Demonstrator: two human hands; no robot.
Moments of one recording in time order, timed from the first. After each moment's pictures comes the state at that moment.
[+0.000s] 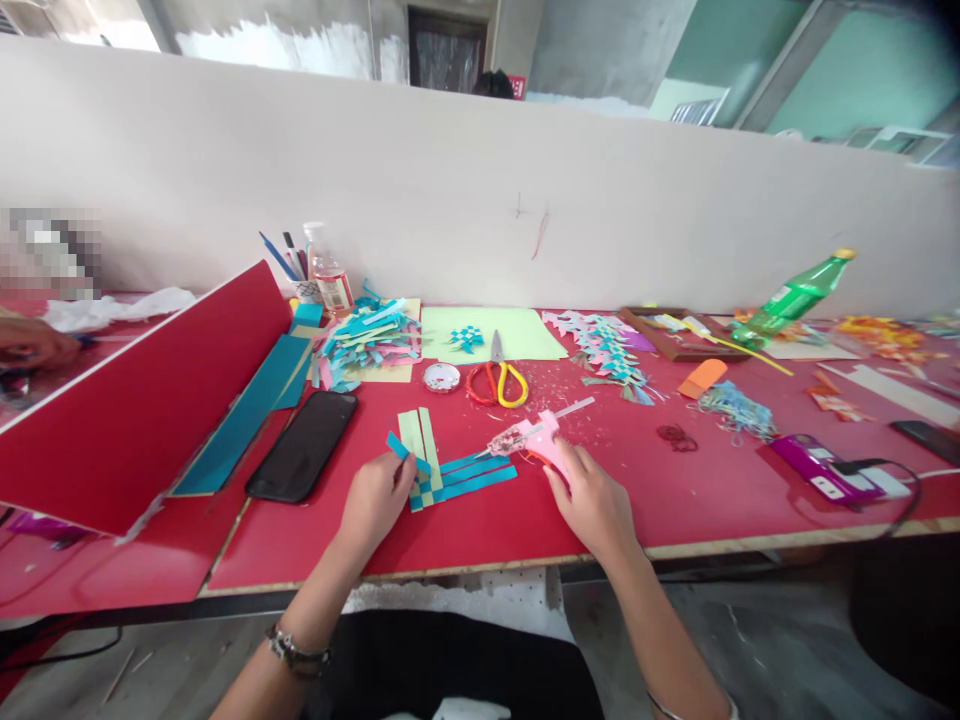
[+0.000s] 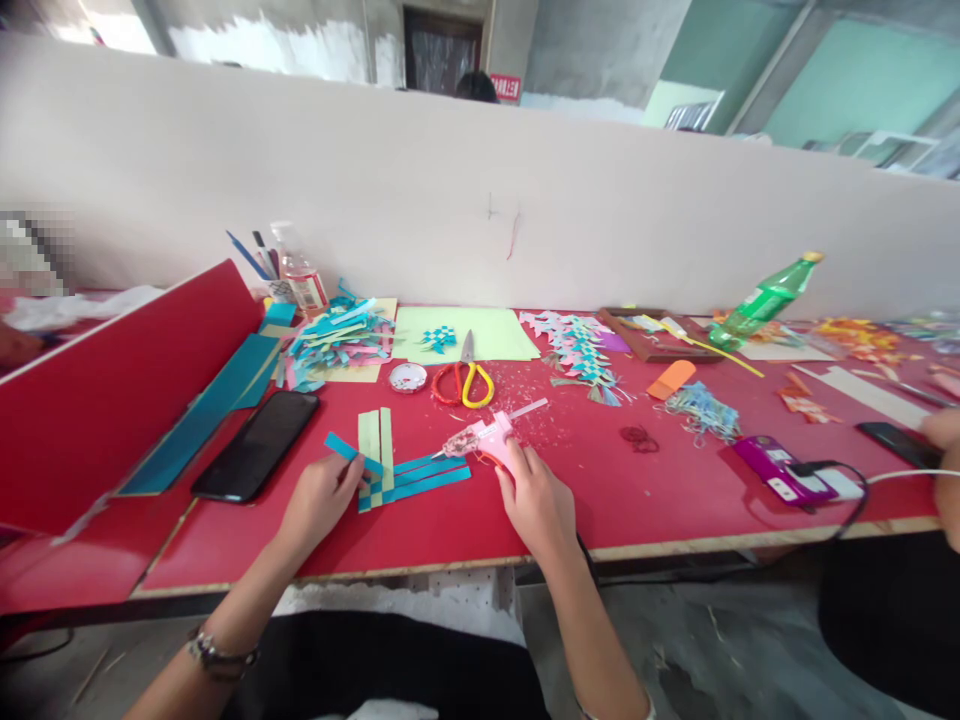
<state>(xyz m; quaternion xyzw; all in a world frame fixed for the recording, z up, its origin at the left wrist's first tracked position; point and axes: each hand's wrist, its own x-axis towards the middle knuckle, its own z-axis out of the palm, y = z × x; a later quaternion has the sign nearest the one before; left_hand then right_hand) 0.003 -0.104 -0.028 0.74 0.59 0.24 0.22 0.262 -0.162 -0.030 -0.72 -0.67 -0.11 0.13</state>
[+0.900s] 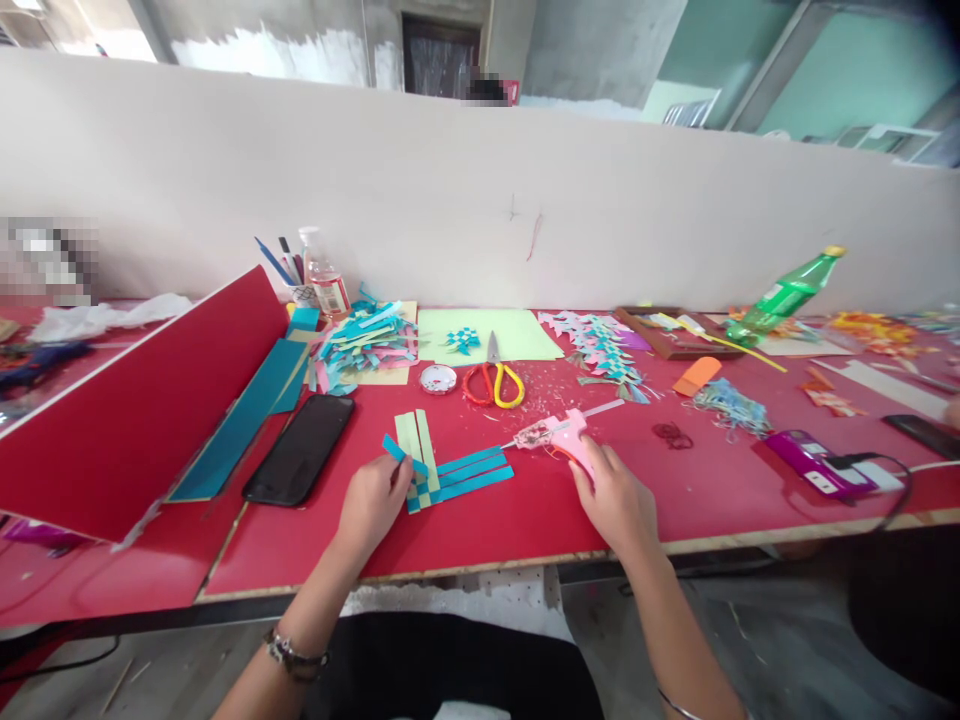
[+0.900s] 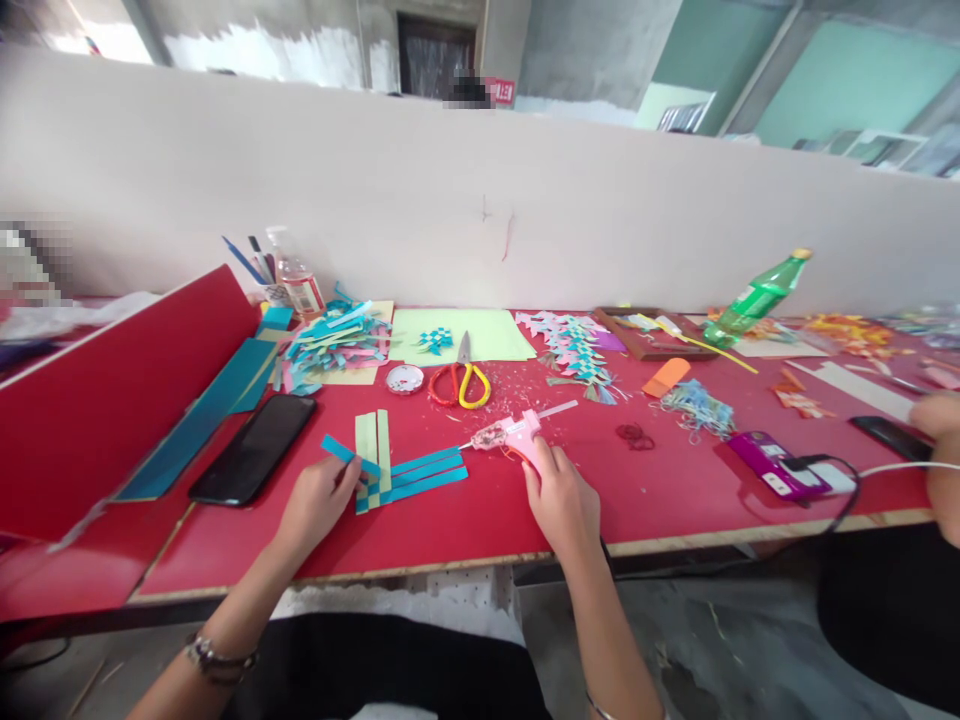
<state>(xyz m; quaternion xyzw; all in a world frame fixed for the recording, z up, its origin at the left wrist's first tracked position) 0.003 -0.105 -0.027 0.74 0.59 0.25 0.22 0.290 -0.166 -0.032 -0.76 -0.62 -0.15 0.12</state>
